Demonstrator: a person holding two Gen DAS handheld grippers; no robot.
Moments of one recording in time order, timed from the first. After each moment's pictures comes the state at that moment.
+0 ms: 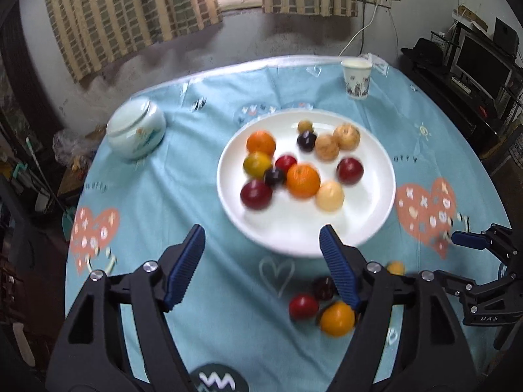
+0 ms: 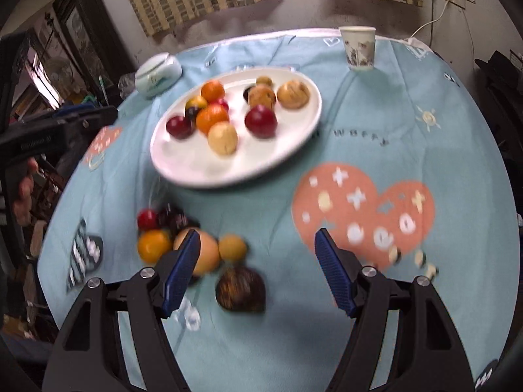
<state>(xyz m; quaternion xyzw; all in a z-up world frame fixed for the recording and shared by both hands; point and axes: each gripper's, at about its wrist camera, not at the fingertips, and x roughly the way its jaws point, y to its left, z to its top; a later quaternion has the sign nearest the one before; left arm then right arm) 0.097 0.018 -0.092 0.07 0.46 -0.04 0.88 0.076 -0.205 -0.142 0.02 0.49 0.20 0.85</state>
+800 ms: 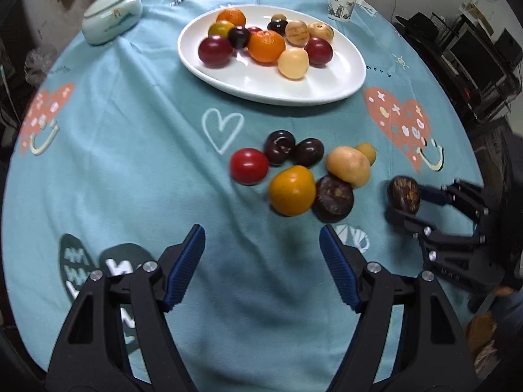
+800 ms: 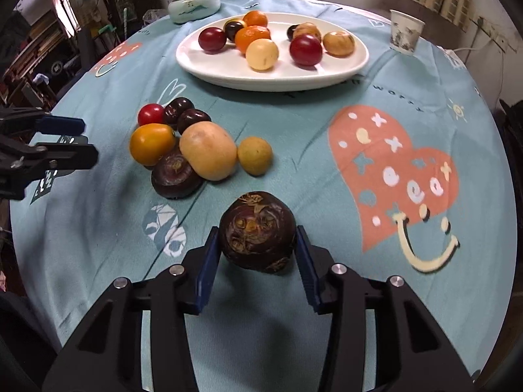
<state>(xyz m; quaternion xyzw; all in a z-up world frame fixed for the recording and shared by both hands) 0.029 0.006 -0.170 -0.03 0.57 -0.08 0.81 0.035 -0.181 -0.187 -0.10 0.51 0.24 0.82</state>
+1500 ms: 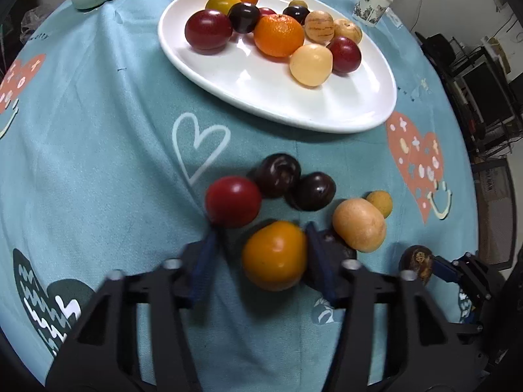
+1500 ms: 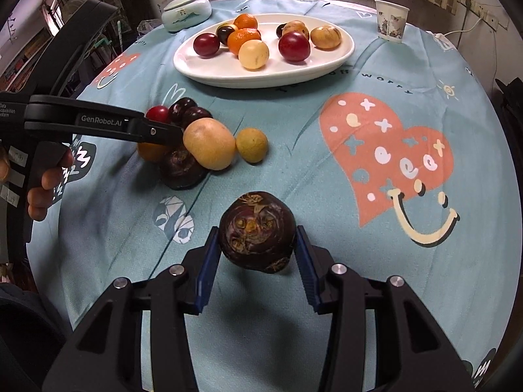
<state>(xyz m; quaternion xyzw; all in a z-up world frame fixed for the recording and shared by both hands) 0.084 0.001 -0.205 -0.11 0.60 -0.09 0.79 0.025 -0.189 -0.183 -0.07 0.52 0.24 0.82</state>
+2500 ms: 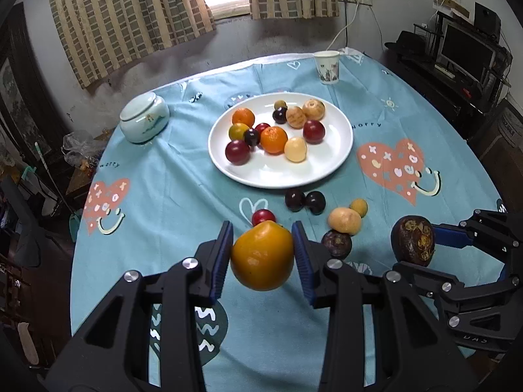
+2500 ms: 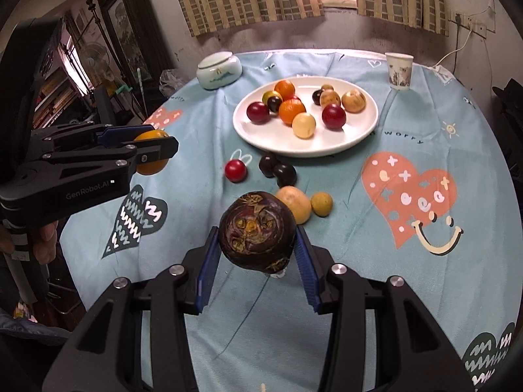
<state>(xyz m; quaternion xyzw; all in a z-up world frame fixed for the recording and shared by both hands) -0.006 -0.009 -0.075 0.10 0.43 -0.05 0.90 -0.015 -0.156 -0.104 0.01 0.44 0.26 0.86</state>
